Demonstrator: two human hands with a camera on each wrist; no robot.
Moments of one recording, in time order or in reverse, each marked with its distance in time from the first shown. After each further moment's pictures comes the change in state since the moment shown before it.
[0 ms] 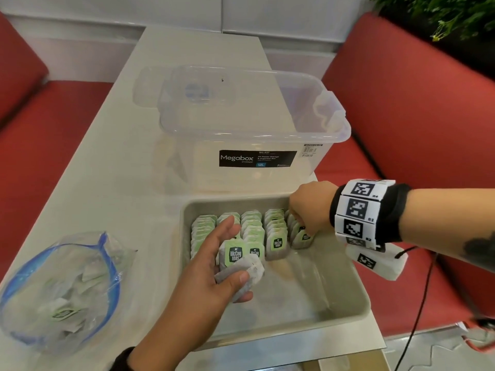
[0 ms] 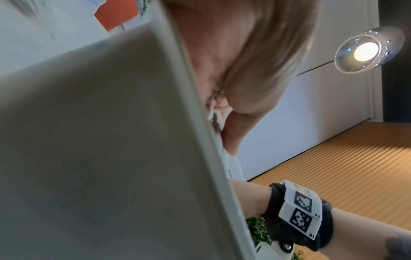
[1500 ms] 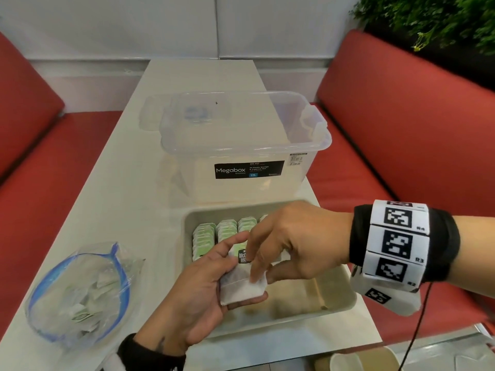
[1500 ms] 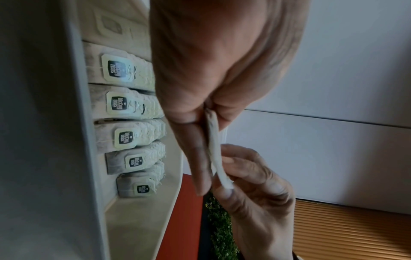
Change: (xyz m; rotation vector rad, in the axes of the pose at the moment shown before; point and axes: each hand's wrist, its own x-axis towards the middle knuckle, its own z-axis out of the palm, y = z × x) left_hand -0.005 0.034 0.019 -0.480 -0.080 -0.375; right_hand -0.093 -0.024 -0.003 0.497 0.618 -0.834
